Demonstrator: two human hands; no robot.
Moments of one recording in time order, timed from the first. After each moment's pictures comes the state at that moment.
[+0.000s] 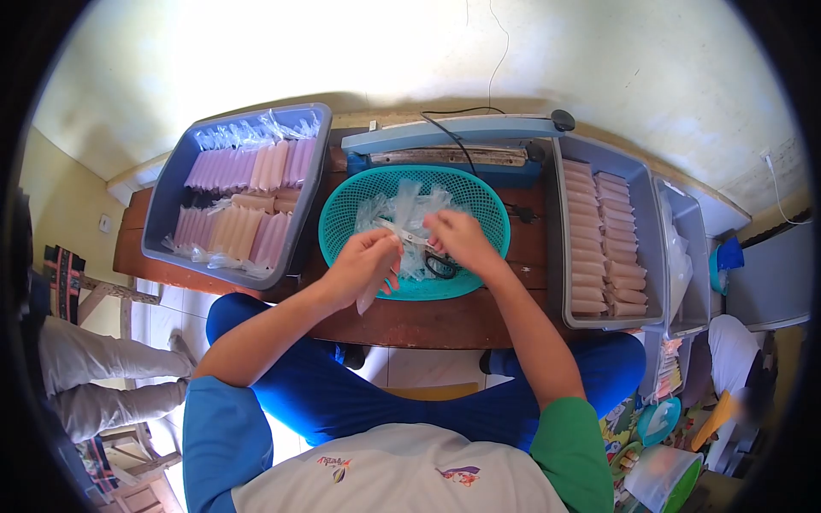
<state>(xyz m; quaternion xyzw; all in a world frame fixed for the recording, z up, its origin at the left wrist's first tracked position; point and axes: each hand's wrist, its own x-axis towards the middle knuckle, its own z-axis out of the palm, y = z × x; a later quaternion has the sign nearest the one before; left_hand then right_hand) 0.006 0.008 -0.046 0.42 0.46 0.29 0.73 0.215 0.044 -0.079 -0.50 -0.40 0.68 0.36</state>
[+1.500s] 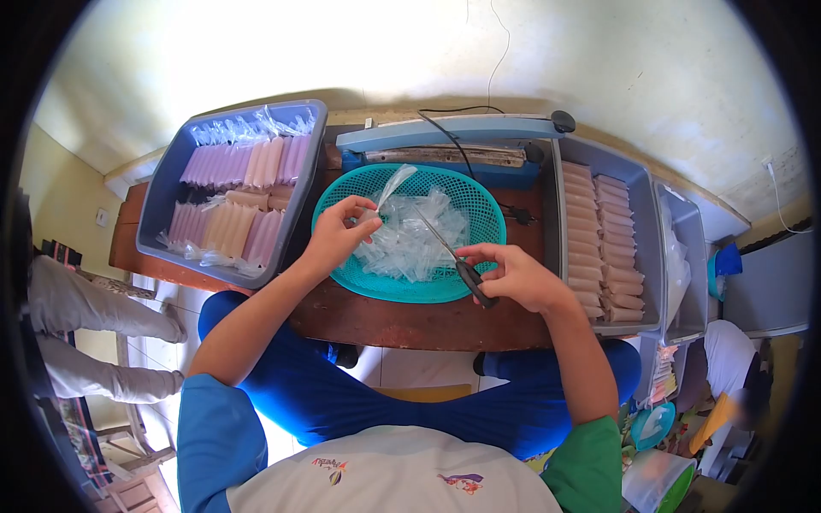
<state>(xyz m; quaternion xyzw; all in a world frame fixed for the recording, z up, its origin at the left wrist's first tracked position) -0.016 0.048 -0.071 0.60 0.52 0.36 0.49 0.282 -0.010 -0.005 -0.47 -0.51 0.69 0.21</state>
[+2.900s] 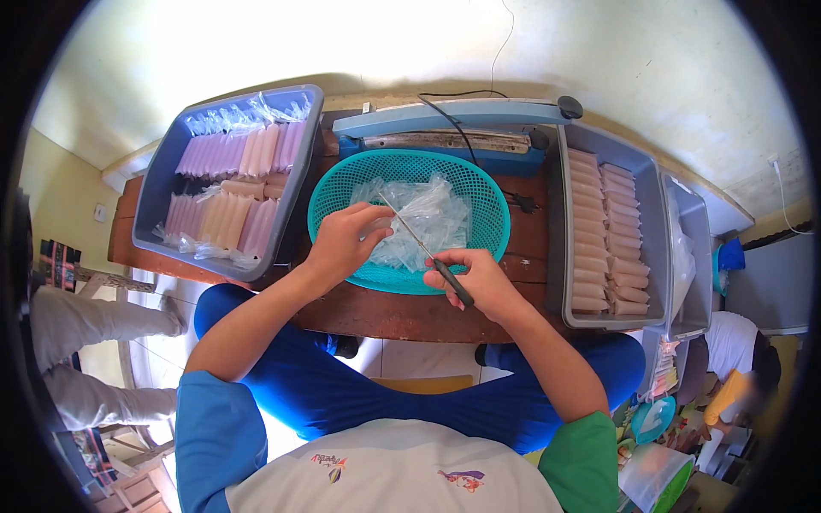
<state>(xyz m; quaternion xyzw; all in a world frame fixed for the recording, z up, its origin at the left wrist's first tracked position) -0.003 0.026 -0.062 0.79 0.45 0.32 0.25 0.234 -0.025 -0.042 -0.51 -0.42 0.70 0.26</state>
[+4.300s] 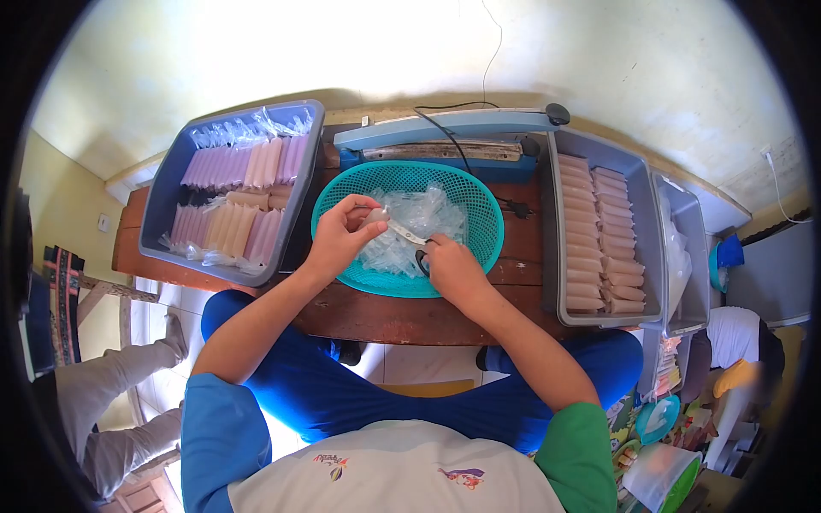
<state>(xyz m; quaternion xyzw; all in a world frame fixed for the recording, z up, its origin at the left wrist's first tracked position) -0.006 0.034 -0.062 0.60 0.46 0.40 0.52 0.214 -0.001 -0.103 -0.53 -0.80 0.20 0.20</state>
